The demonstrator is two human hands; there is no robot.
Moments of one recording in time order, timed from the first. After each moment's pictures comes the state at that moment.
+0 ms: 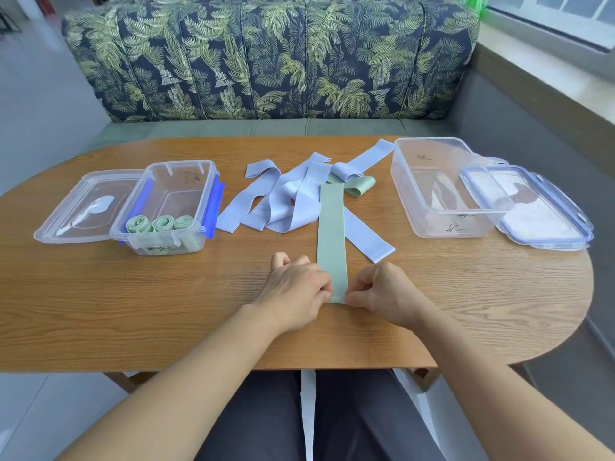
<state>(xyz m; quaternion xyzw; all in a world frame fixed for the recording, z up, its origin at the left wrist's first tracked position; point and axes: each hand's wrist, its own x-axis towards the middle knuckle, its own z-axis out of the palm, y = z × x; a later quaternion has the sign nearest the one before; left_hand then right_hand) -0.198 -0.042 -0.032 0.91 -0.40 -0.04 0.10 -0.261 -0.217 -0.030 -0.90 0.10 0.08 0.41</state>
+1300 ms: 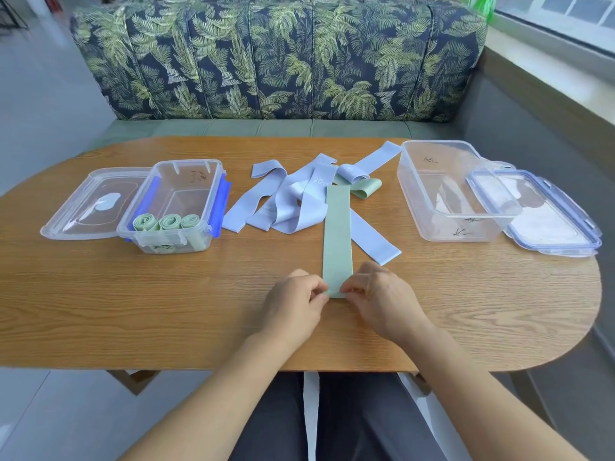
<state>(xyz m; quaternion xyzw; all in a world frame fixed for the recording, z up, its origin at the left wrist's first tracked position) -0.219 -0.037 -0.053 0.92 -0.20 -0.04 0.34 -0.265 -0.197 -0.035 -0.97 0.02 -0.02 0.23</state>
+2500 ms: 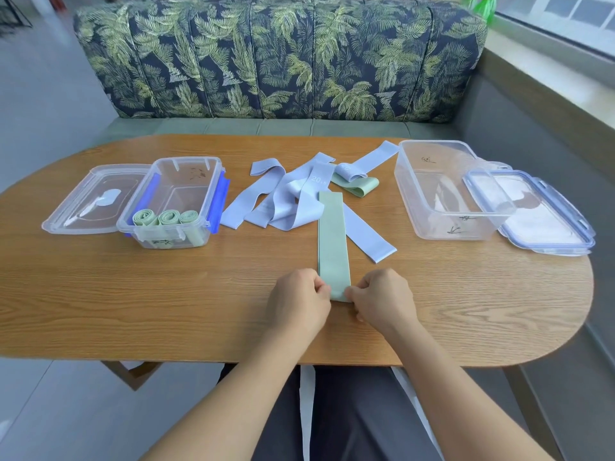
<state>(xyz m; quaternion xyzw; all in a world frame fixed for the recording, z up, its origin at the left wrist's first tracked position) -0.232 -0.059 -0.034 0.95 -0.06 -0.06 0.31 -0.263 -0.188 -0.036 -0.88 0.31 0.04 0.37</state>
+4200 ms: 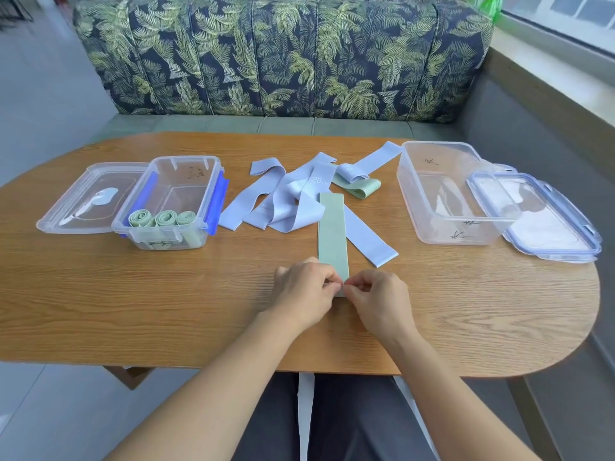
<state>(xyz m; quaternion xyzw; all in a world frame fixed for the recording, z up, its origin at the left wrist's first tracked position) -0.206 -0.063 -0.034 0.94 -0.22 -0.09 0.25 -0.266 -0.186 -0.036 -0.88 0.23 -0.05 0.41</state>
